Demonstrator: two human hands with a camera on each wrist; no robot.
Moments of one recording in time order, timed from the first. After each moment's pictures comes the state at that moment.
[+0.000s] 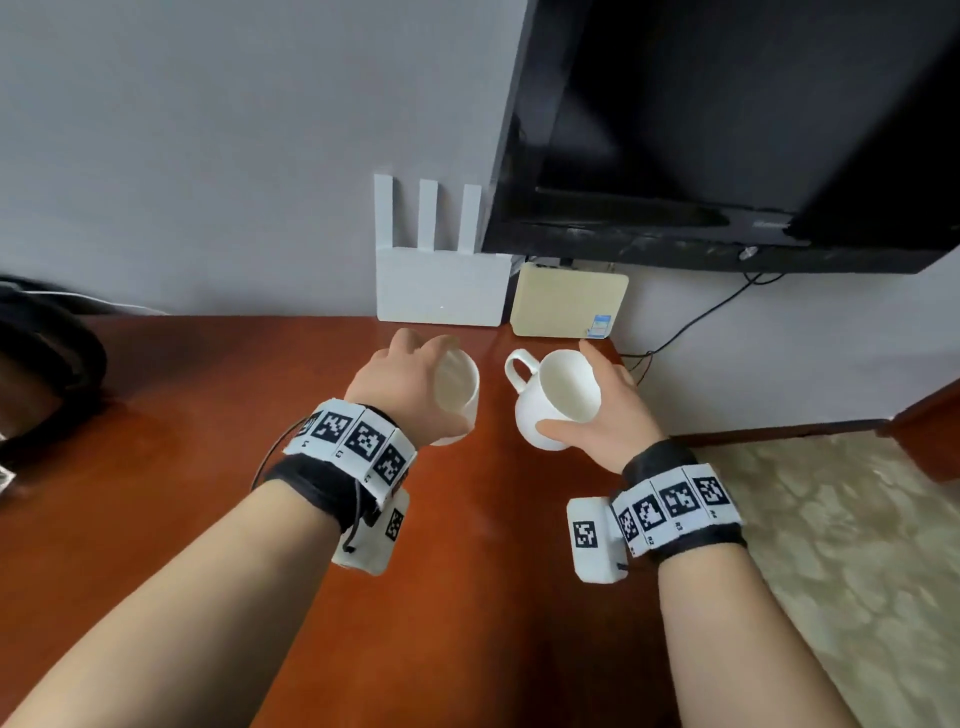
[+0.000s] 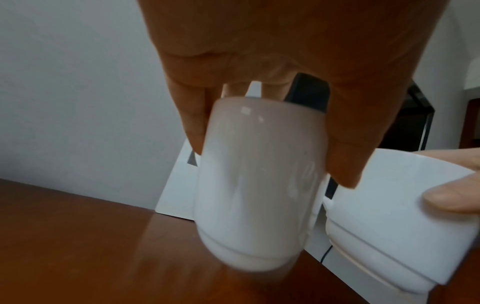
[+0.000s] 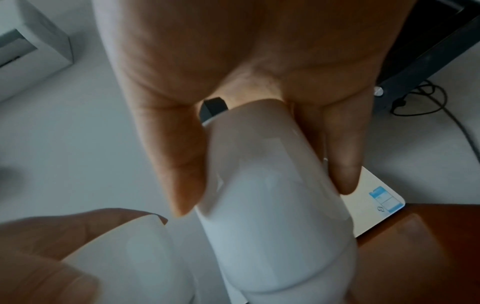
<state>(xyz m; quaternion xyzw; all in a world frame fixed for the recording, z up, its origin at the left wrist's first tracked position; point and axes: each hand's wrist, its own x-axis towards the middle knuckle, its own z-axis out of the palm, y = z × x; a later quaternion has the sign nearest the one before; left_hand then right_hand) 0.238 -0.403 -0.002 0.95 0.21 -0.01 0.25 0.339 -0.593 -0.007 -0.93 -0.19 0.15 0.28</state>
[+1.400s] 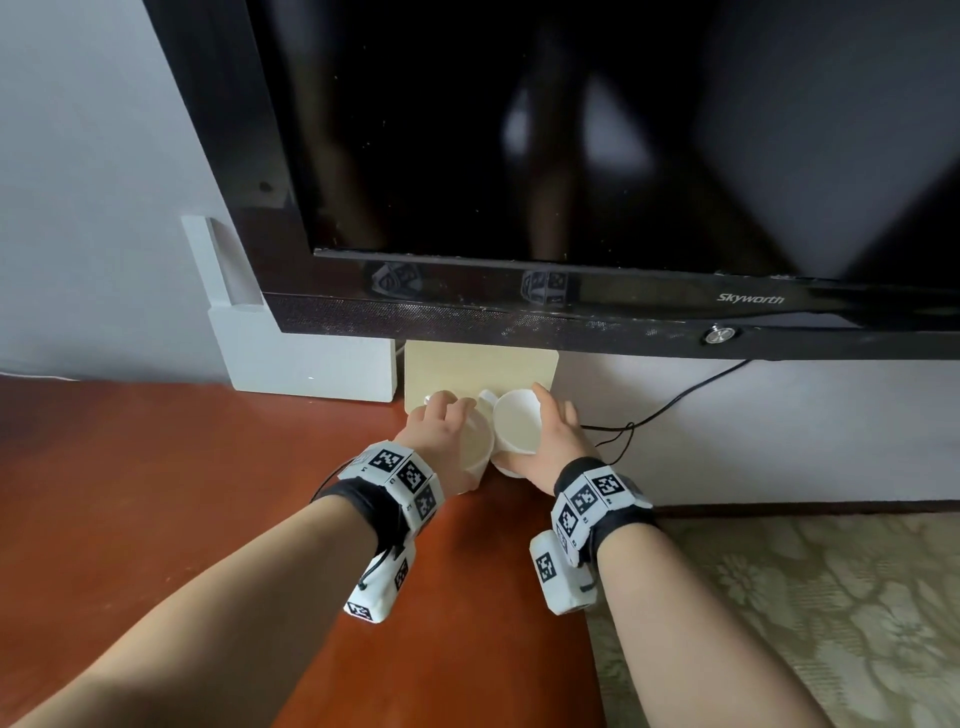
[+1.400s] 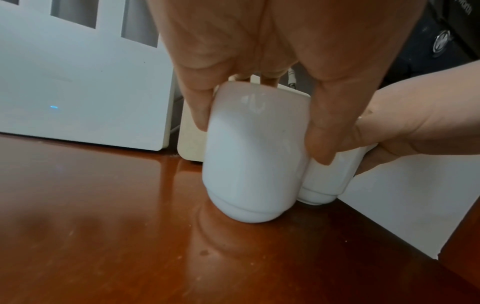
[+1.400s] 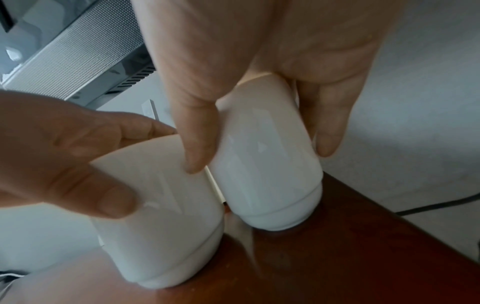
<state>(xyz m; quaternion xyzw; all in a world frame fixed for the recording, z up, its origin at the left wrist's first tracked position) 0.518 -0.498 -0.082 0.94 0.24 -0.12 0.23 0.615 -0.620 -0.090 -0.92 -0.23 0.23 0.21</state>
